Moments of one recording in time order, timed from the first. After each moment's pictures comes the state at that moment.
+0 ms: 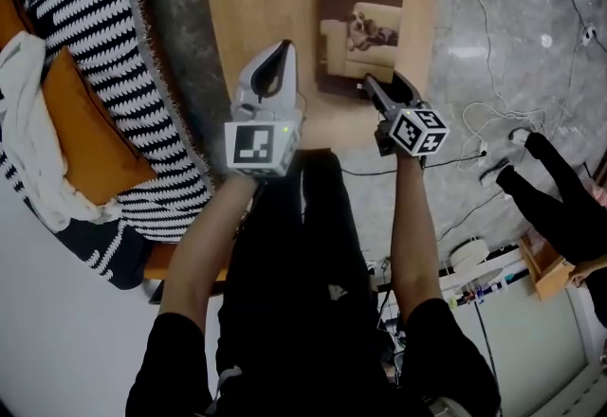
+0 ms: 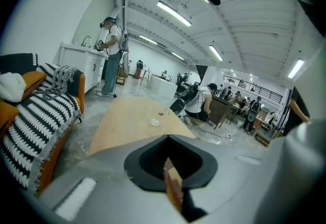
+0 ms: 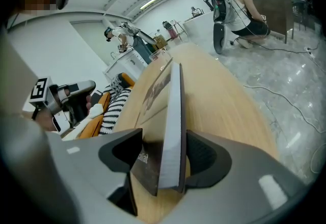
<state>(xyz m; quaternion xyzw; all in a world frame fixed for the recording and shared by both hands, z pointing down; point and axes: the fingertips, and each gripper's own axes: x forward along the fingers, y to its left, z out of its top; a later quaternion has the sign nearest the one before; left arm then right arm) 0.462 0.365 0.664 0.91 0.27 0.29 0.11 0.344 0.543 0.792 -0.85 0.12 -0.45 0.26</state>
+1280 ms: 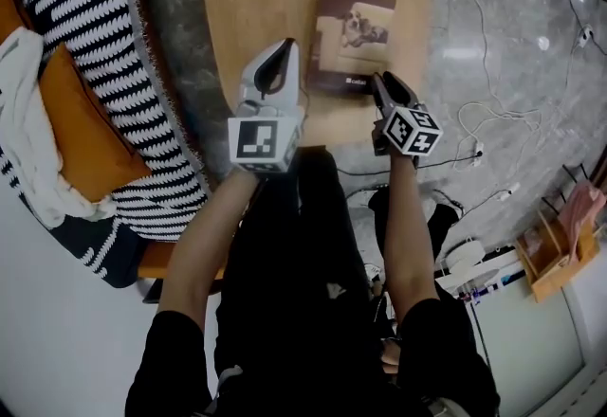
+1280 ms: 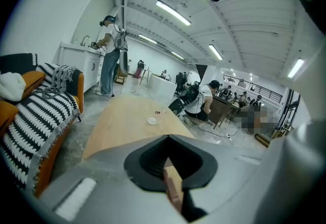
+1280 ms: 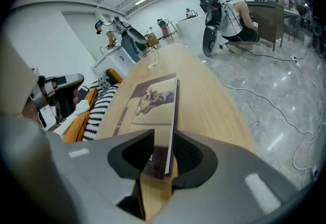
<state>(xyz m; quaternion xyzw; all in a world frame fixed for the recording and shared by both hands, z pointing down) 0.452 0.383 0.663 0.91 0.27 0.29 0.10 0.325 0.572 0.801 -0.85 0.06 -0.47 0.22</state>
